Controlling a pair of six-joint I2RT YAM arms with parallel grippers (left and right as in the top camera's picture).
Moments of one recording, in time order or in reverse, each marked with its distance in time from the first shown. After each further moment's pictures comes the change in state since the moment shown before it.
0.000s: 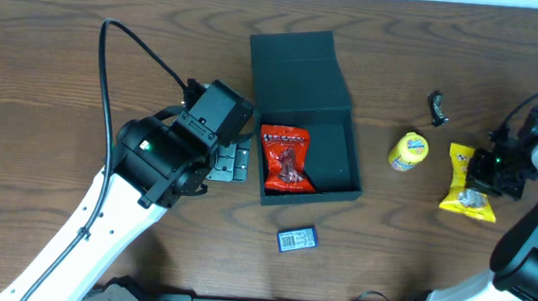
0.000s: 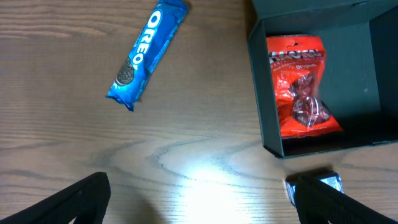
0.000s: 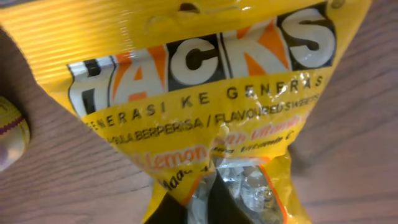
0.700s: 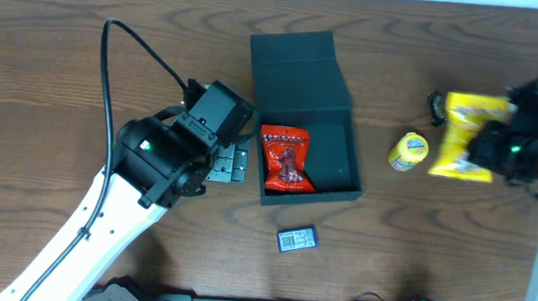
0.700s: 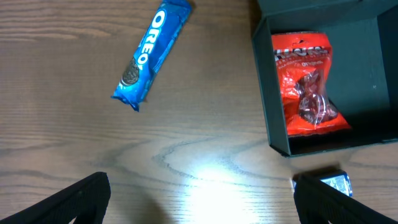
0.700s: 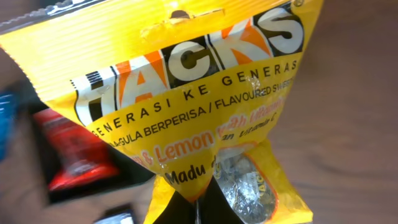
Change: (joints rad) left arm 0.000 0.000 0.000 -0.009 -0.015 0.017; right arm 0.249 -0.578 0.175 -0.266 -0.252 0.108
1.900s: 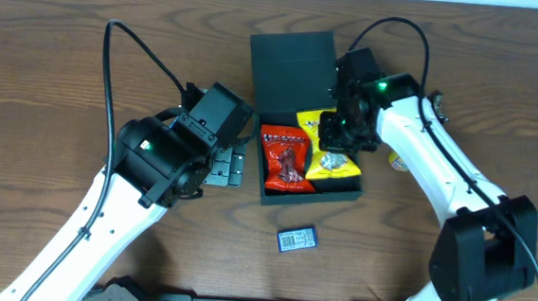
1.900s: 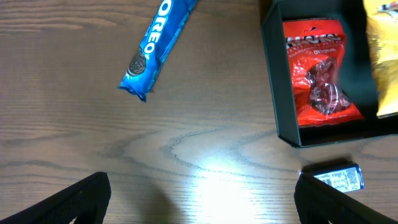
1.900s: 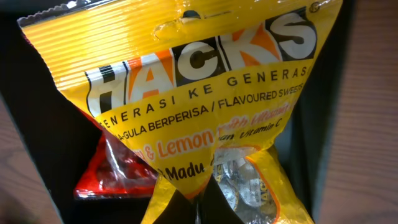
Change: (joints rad) left arm 0.000 0.002 0.000 -0.042 -0.003 0.000; right arm 0.631 0.524 0.001 0.192 0.137 0.350
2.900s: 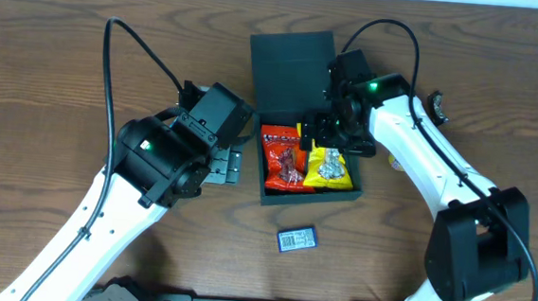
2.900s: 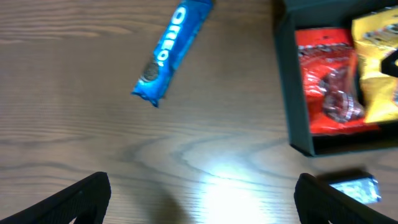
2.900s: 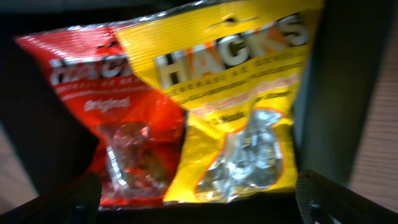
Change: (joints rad) left arm 0.000 0.000 0.000 -0.001 -0.064 0.004; right arm 0.012 0.026 -0.001 0.017 -0.007 0.011
